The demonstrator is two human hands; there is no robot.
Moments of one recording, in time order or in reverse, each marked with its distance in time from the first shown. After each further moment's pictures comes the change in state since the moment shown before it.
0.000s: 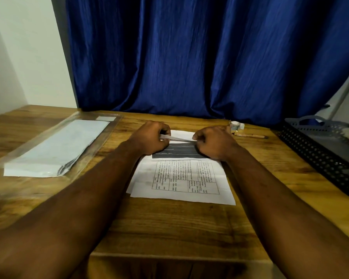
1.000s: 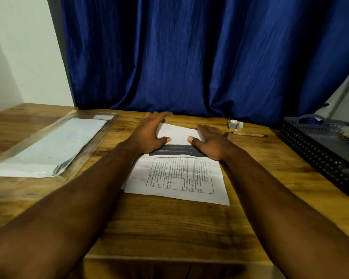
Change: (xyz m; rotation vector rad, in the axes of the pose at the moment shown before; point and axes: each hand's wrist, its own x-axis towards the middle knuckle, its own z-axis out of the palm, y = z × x) left_hand -0.002 -0.004 0.006 -0.105 0.115 0.006; right_hand 0.005 0.007 0.013 0.016 -0.168 0.181
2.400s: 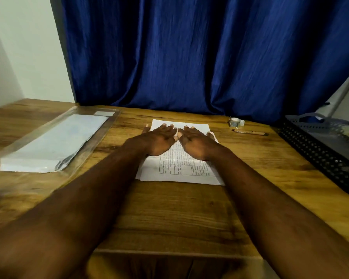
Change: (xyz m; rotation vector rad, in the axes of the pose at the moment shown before) left_hand 0.006 0.012 0.018 0.341 -0.537 -0.159; right_hand 0.002 -0.043 0.017 -0.008 -0.125 -0.106
